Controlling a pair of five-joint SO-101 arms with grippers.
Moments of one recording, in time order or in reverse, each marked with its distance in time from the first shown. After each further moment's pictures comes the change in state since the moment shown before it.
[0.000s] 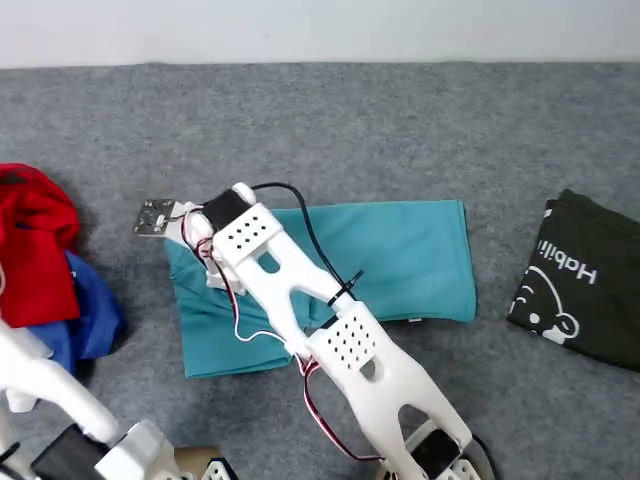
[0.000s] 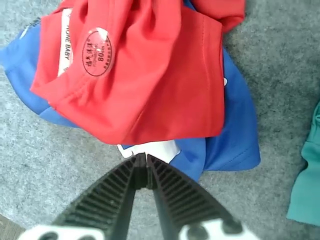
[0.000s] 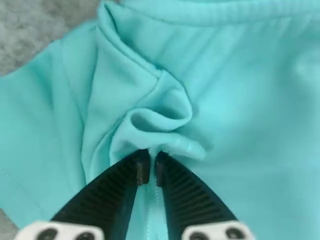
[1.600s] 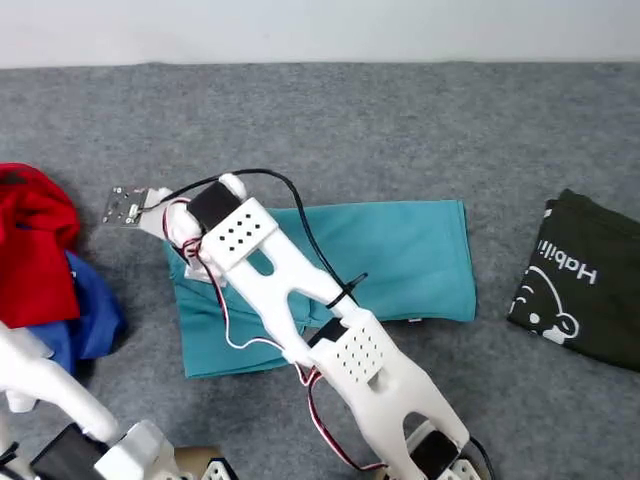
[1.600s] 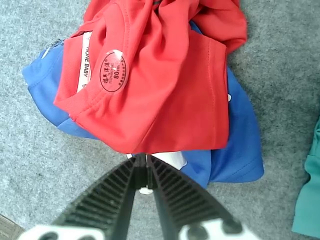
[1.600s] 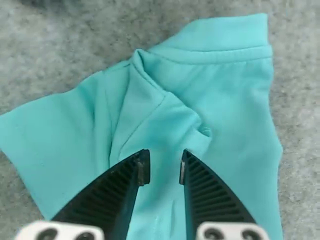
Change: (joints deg) left arm 0.0 0.2 -4.8 0.1 0.0; right arm -2.5 -10.9 2.4 -1.1 0.0
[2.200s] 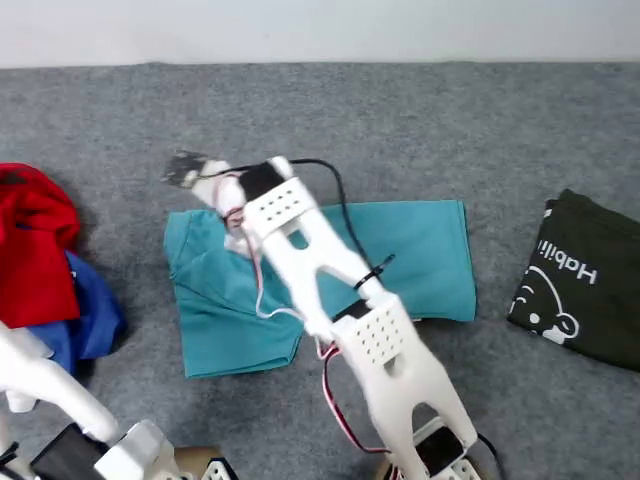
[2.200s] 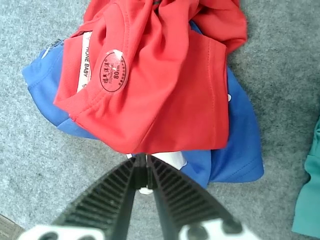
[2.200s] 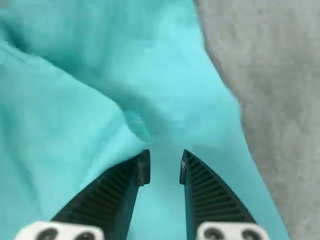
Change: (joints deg) left arm 0.0 0.0 0.0 0.0 0.0; right arm 8.0 0.1 9.5 -9.7 -3.0
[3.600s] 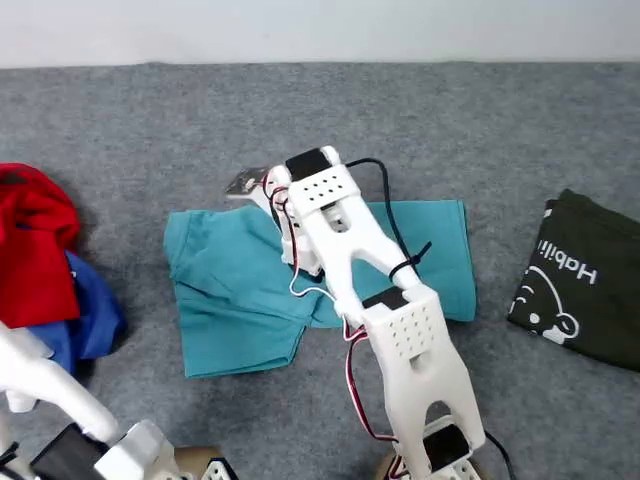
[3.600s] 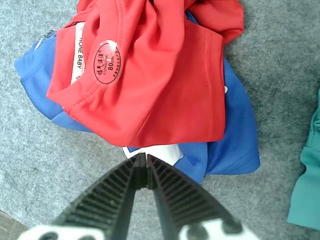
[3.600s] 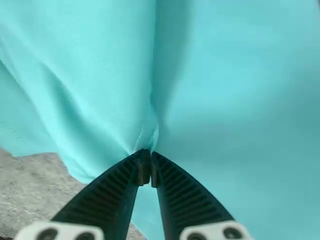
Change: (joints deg) left arm 0.0 0.0 0.0 1.9 0.0; right arm 10.3 -6.6 16.2 12.7 3.4
